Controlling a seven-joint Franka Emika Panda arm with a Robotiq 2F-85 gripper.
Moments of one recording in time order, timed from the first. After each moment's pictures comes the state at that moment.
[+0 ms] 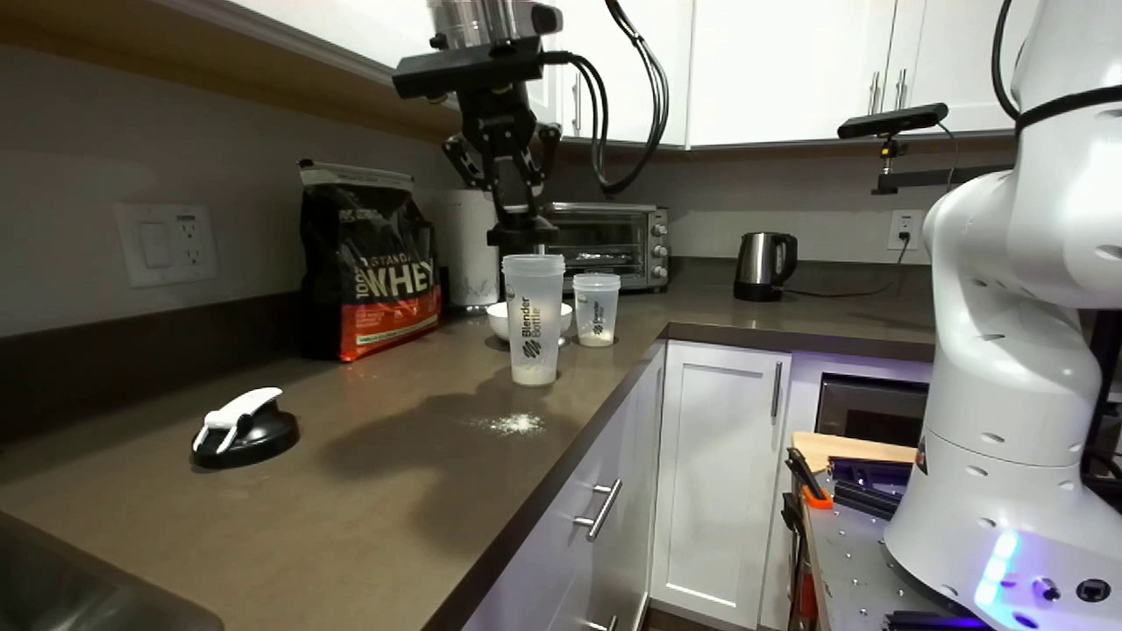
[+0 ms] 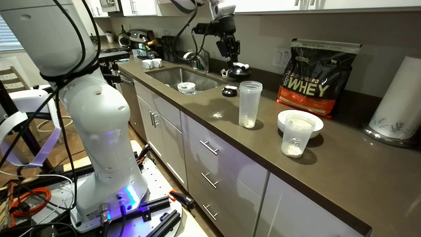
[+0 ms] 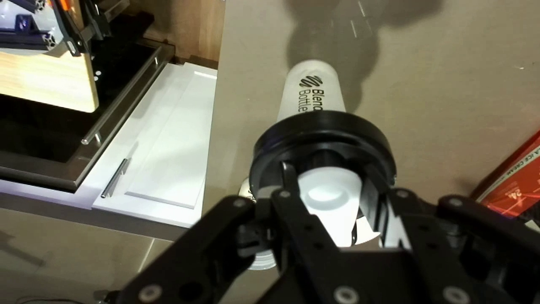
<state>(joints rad) 0.09 -0.14 0.10 -2.03 -0.39 1.79 1.66</state>
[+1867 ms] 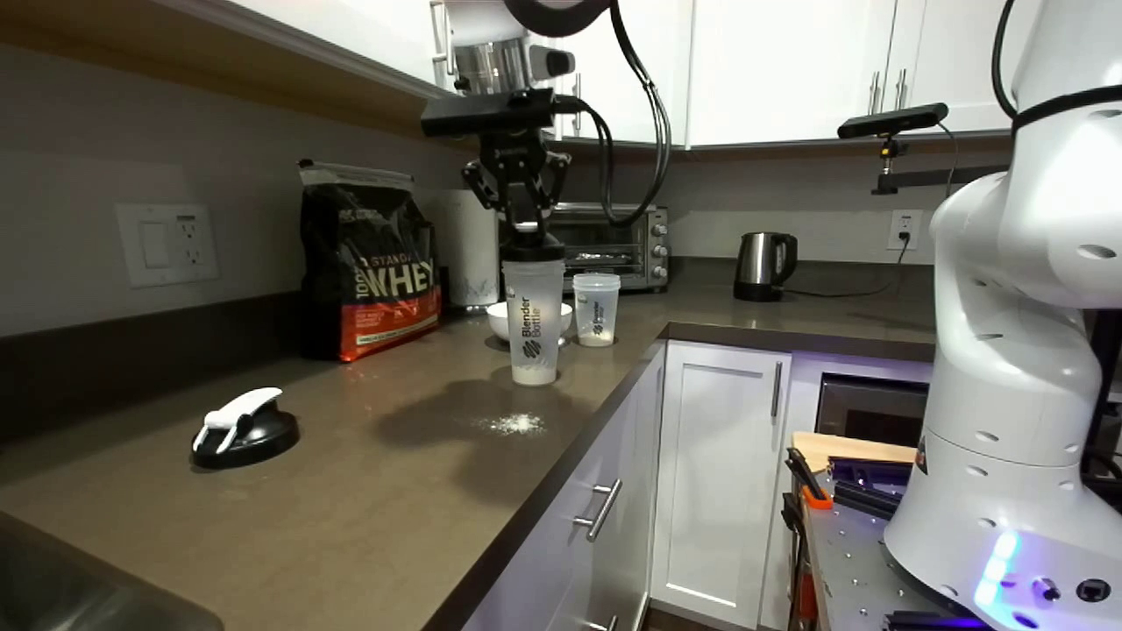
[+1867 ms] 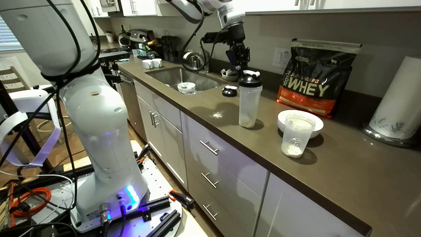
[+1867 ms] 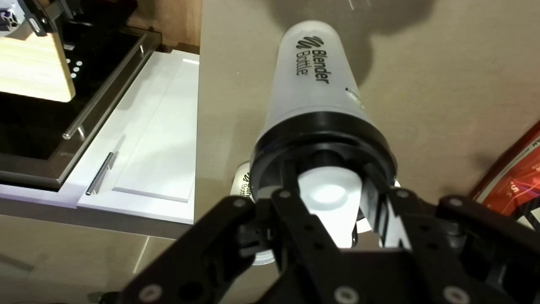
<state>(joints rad) 0.03 -0.15 0.07 -2.11 -0.45 1.92 1.66</state>
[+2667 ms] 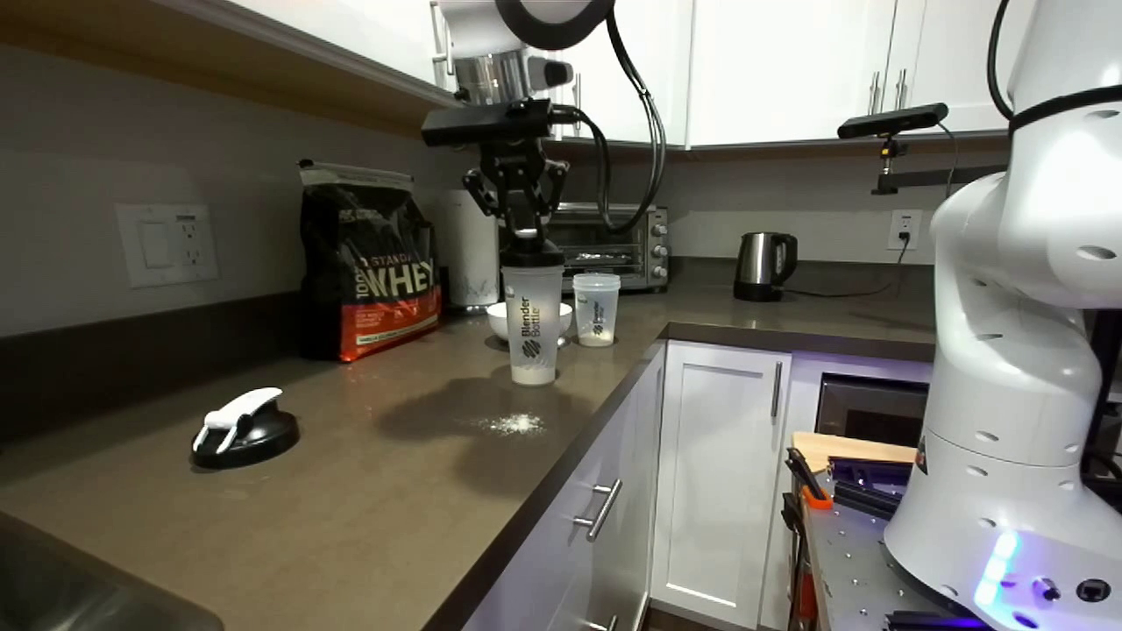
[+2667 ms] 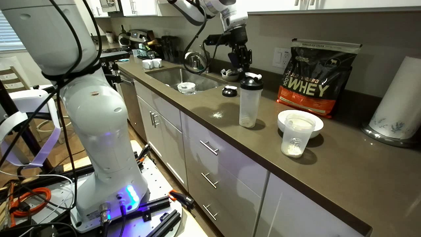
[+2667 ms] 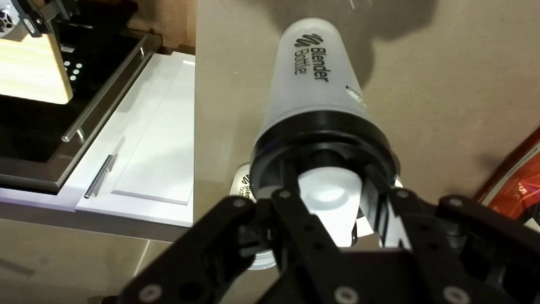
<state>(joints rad) 0.03 -0.12 0.06 -2.11 -0.45 1.94 1.66</state>
